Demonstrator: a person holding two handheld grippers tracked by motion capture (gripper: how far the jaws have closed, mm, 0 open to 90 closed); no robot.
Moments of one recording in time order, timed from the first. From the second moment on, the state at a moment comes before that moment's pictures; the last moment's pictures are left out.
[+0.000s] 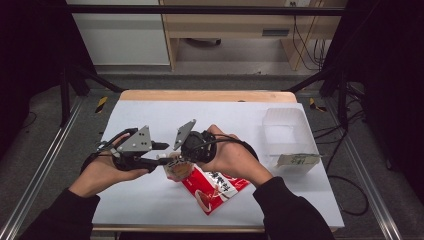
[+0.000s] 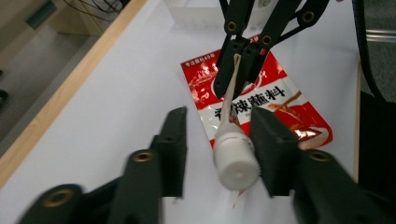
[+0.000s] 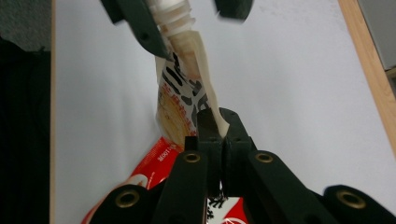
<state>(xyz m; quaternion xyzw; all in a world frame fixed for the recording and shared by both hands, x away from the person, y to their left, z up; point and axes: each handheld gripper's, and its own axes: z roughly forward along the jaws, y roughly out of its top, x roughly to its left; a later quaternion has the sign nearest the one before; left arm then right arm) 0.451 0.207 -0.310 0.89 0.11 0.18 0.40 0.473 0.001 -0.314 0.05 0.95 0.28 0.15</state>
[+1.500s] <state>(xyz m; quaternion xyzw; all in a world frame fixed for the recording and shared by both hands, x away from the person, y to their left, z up) 0.436 0.284 -0.449 0.85 0.33 0.19 0.37 0.500 -0.103 -0.251 0.11 0.92 0.29 0.24</state>
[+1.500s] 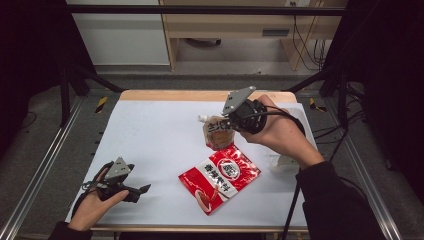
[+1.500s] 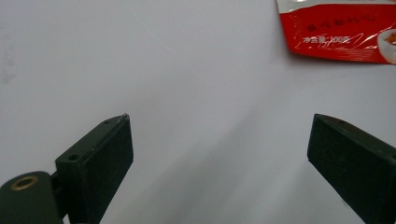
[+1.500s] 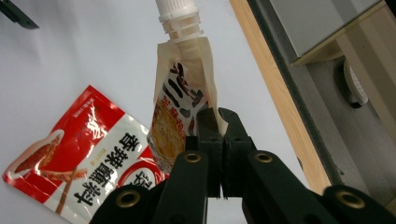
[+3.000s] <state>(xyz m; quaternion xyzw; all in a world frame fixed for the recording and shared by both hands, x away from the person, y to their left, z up) 0.438 0.309 -0.452 0.81 0.38 0.23 0.37 0.497 -0.248 -0.254 0.22 0.88 0.30 0.28</state>
